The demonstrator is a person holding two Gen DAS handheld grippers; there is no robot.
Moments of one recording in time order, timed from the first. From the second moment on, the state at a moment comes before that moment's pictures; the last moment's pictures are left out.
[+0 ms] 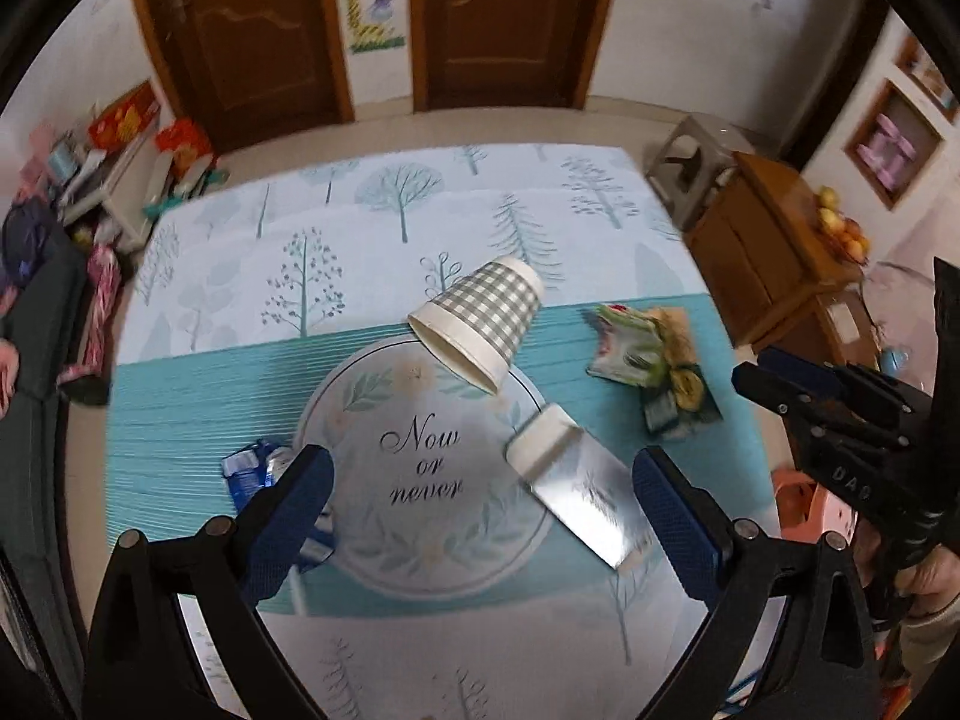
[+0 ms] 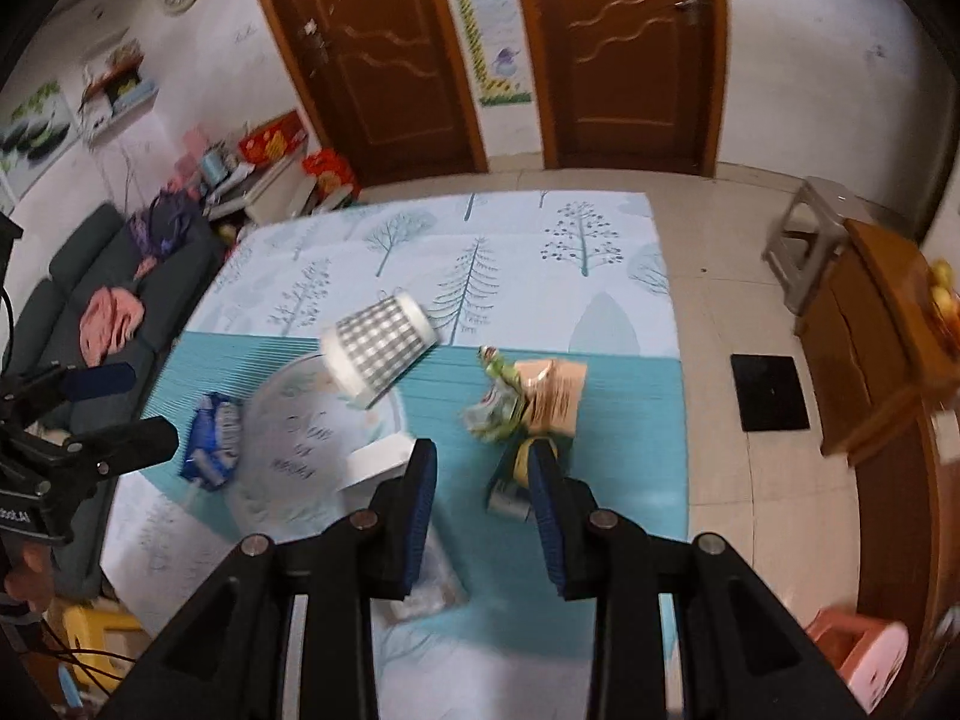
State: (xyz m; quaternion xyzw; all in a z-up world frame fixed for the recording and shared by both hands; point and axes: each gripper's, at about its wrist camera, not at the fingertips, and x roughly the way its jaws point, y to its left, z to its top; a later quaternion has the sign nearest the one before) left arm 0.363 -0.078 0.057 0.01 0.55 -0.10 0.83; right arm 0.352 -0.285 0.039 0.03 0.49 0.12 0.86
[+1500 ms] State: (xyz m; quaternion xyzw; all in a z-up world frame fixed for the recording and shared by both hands) left arm 0.450 -0.069 -0.055 -0.22 0.58 -0.08 0.78; right arm 0.413 -0.247 -0.012 0.01 0.49 0.22 0.84
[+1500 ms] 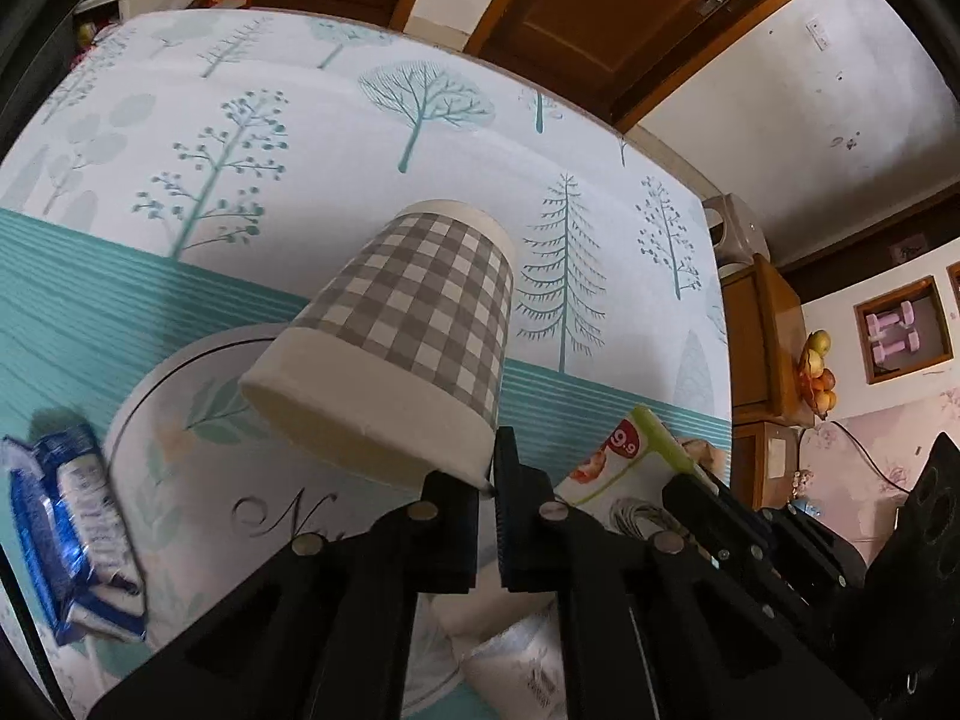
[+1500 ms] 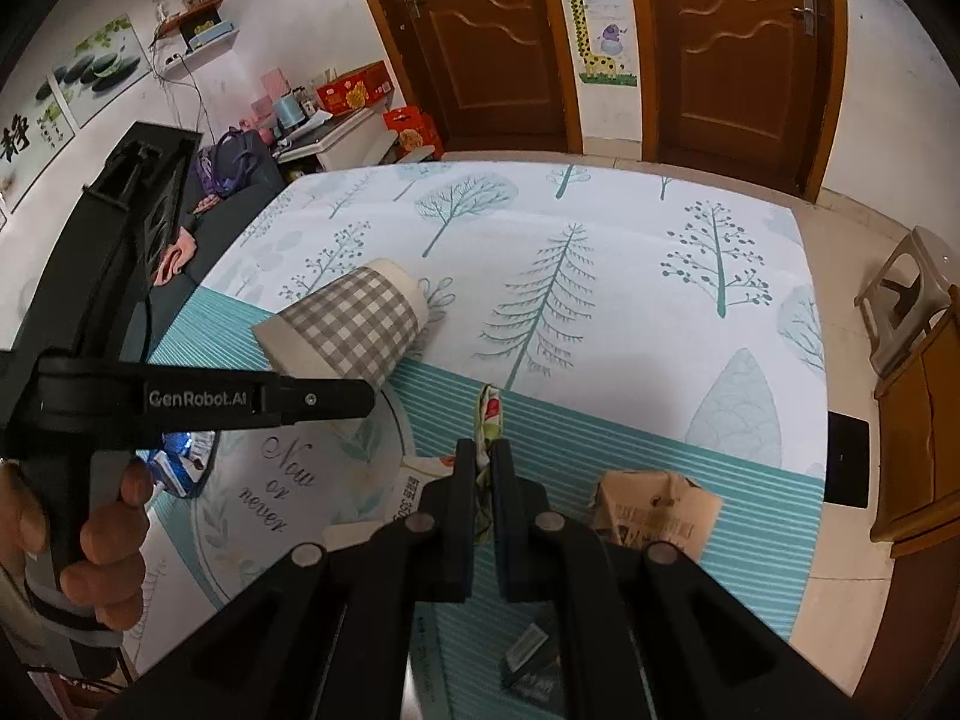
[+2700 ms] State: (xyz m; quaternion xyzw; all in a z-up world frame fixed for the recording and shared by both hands) left arm 0.087 0.036 0.049 -0.04 0.58 -0.27 0.77; right arm 0.046 -0.153 0.064 0.16 0.42 0.06 0.89
